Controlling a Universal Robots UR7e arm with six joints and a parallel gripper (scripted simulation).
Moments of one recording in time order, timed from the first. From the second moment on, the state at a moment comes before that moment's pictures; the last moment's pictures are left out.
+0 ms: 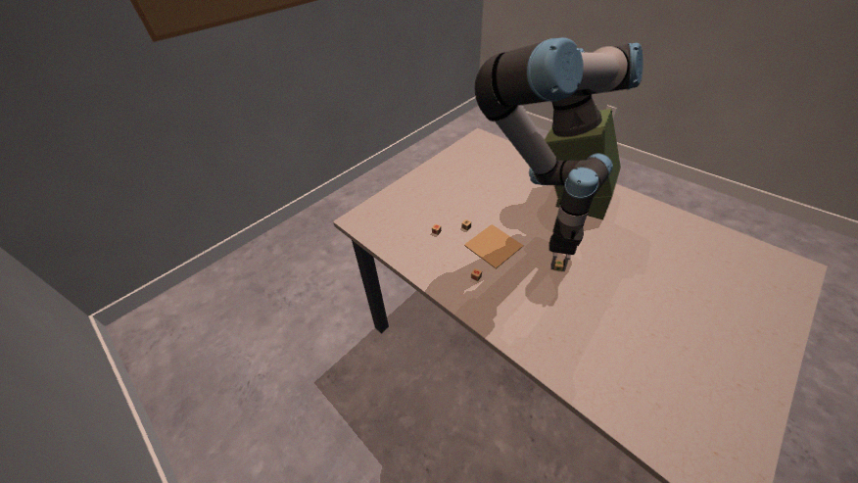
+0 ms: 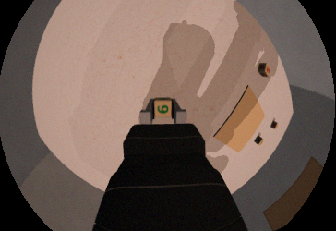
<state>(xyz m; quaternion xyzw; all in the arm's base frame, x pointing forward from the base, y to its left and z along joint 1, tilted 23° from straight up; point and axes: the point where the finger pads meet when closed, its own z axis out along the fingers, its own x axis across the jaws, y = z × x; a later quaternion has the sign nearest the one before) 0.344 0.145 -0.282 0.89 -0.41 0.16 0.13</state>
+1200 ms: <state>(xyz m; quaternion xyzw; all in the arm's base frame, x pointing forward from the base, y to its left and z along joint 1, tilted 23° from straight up) 0.335 0.165 -0.231 0.89 -0.41 0.16 0.13</state>
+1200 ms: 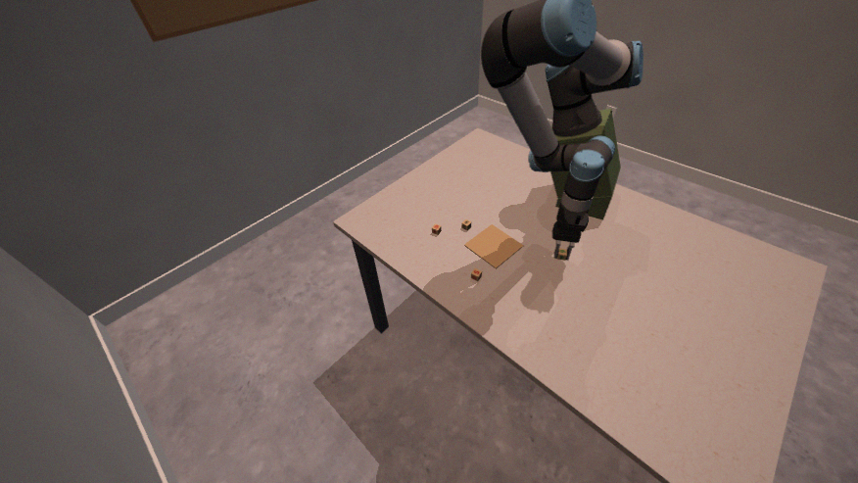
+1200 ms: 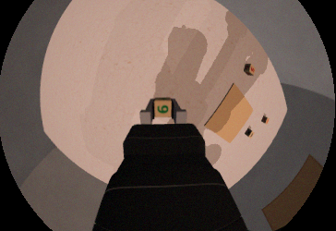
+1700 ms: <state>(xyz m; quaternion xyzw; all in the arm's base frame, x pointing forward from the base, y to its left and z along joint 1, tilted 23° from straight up) 0.328 0.179 -0.194 0.89 -0.41 0.16 0.12</state>
